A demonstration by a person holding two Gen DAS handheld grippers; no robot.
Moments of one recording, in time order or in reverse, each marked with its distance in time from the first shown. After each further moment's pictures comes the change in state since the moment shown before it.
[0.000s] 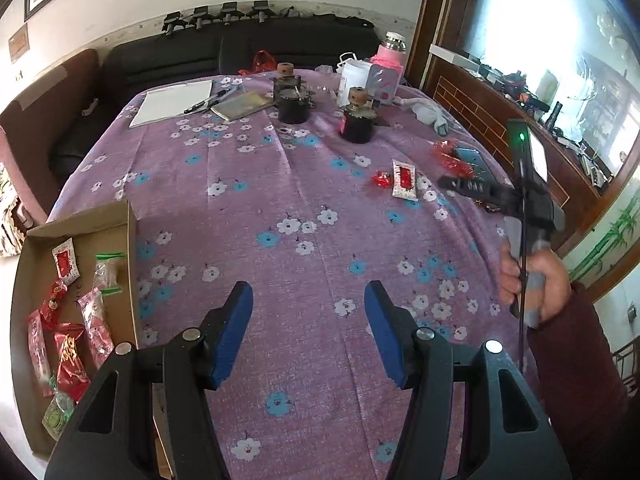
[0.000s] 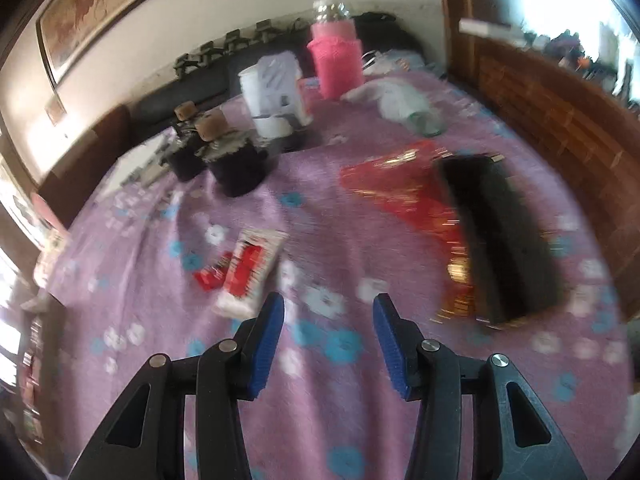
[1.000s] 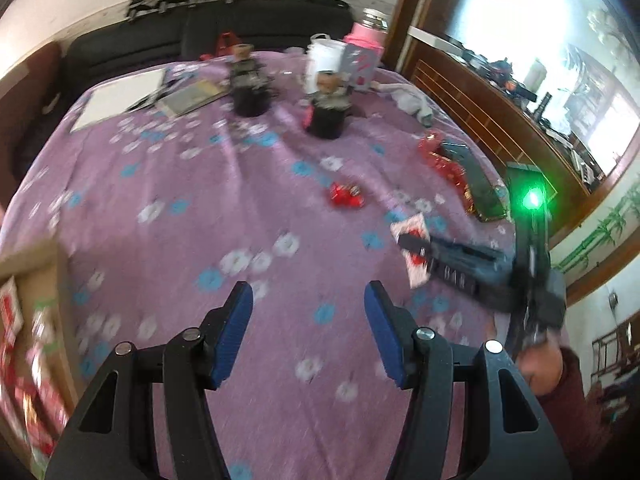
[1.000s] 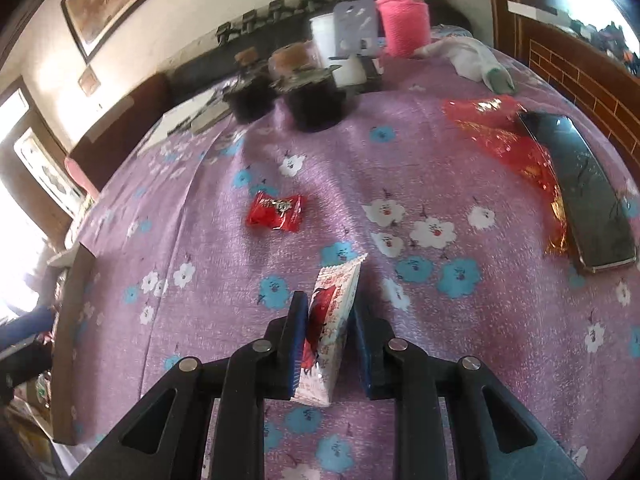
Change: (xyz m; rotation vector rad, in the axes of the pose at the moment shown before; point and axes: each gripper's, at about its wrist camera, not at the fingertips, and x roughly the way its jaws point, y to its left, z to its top) left arm 0.069 -0.026 0.051 0.042 0.075 -0.122; right arm 0.003 0.043 -0.050 -0.090 0.088 0.060
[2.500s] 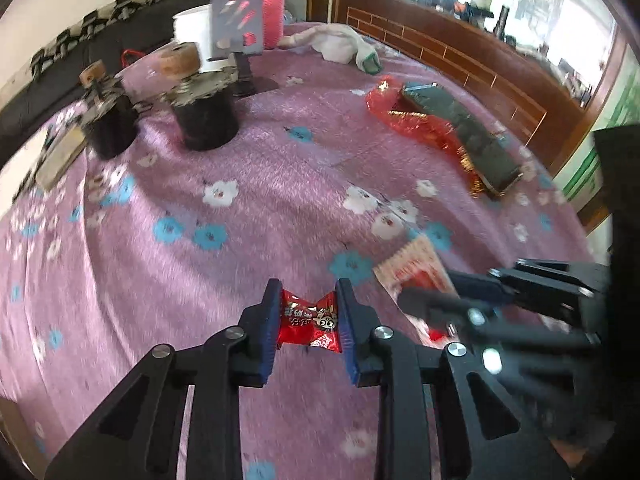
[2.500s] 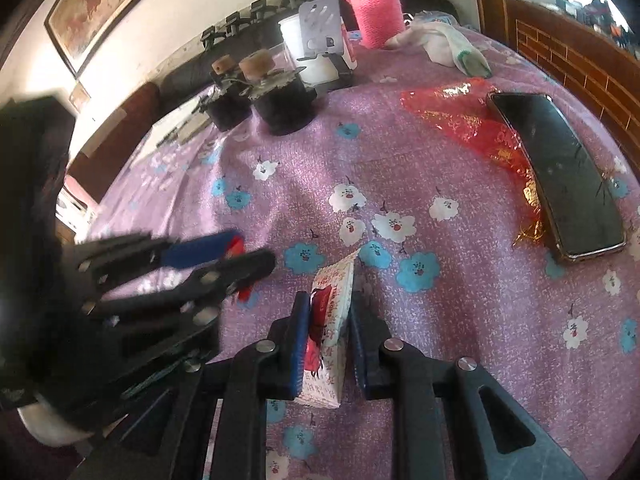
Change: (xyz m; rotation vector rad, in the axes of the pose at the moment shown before) left arm 0.115 -0.067 0.037 0.276 0.089 -0.057; right arm -0.002 -0.028 0.011 0.088 0.029 0.052
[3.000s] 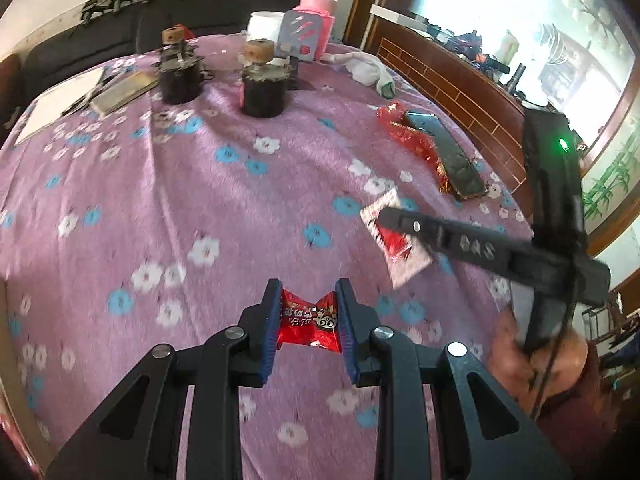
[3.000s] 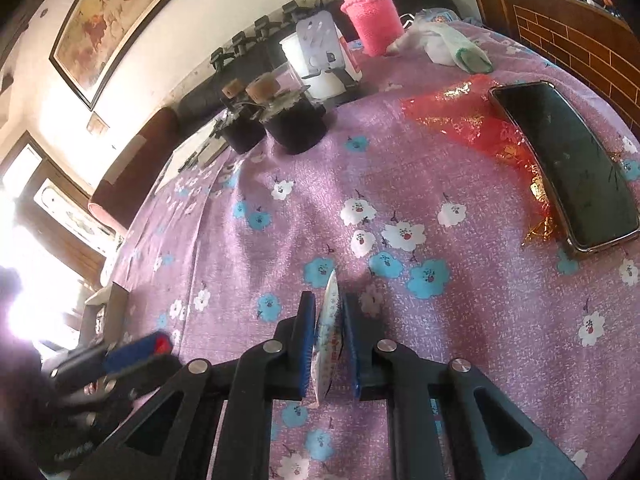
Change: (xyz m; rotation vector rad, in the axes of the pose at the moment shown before) left arm -0.064 0.009 -0.062 -0.204 -0.059 -0.023; right arm -0.006 -0.004 0.001 0.038 -0.036 0.061
